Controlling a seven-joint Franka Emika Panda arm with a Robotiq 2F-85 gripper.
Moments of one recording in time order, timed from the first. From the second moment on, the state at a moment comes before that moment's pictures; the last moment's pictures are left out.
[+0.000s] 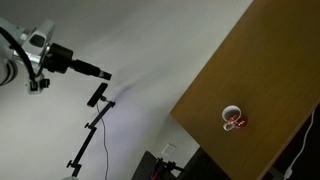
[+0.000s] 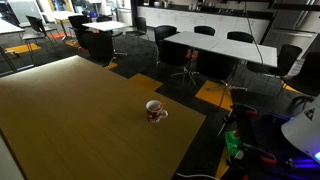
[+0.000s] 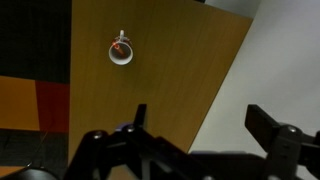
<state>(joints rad) 0.01 -0.63 -0.09 -2.26 0.10 1.90 -0.03</state>
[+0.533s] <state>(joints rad) 0.00 -0.41 -0.19 -2.26 0.08 2.05 -0.32</state>
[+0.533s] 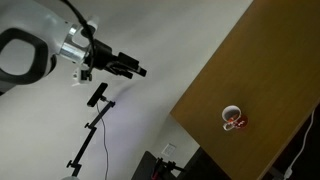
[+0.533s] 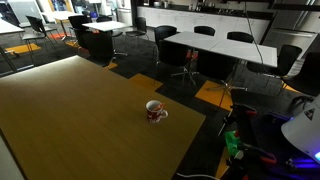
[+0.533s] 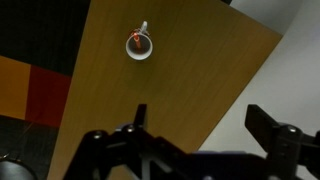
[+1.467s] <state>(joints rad) -0.05 -0.17 -0.22 -2.46 0.08 2.51 -0.45</state>
